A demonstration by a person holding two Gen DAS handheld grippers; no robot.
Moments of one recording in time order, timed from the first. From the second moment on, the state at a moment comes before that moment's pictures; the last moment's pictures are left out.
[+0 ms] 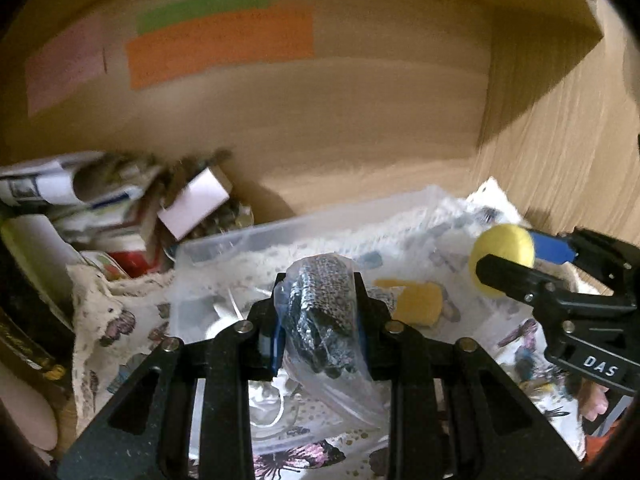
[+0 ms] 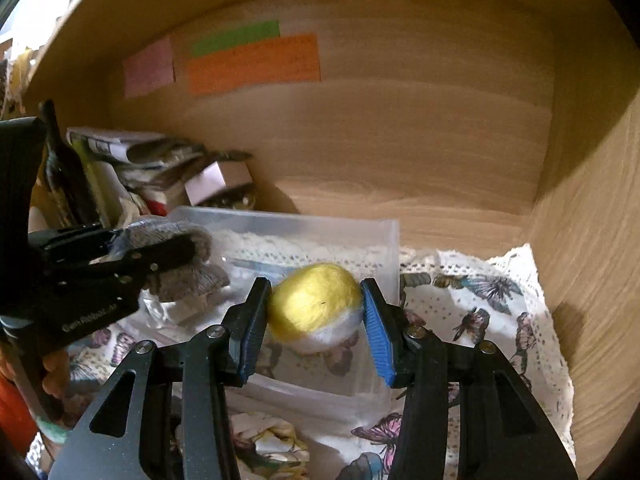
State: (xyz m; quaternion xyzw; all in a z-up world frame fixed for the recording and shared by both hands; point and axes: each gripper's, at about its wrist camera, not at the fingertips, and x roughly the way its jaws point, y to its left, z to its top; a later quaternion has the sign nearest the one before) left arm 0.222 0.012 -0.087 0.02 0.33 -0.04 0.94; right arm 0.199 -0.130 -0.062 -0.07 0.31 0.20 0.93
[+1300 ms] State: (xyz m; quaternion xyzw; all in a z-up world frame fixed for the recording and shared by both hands) left arm 0.106 0.016 -0.071 0.03 0.30 -0.05 0.95; right arm 0.091 -0.151 -0.049 -0.06 0.24 0.21 0.95
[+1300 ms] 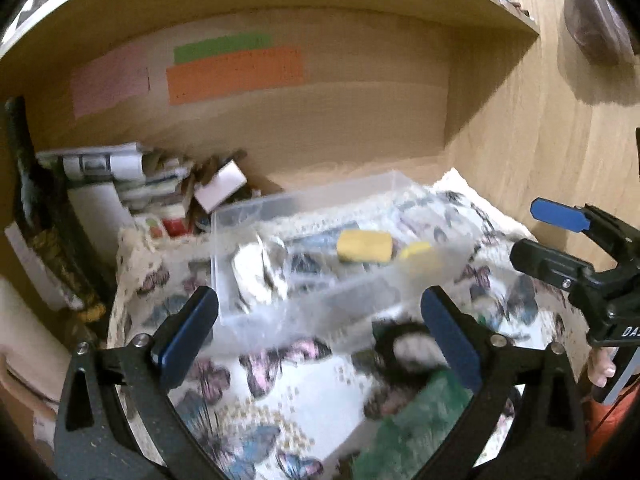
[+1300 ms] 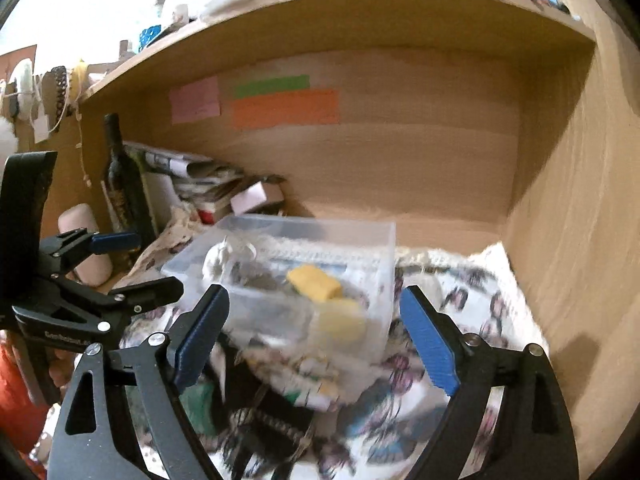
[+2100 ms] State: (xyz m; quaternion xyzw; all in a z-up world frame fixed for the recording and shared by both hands) left arm 0.074 0.010 -0.149 -0.01 0.38 -0.12 0.92; right arm 0.068 -0.141 -0.118 -0.04 0.32 0.22 0.92
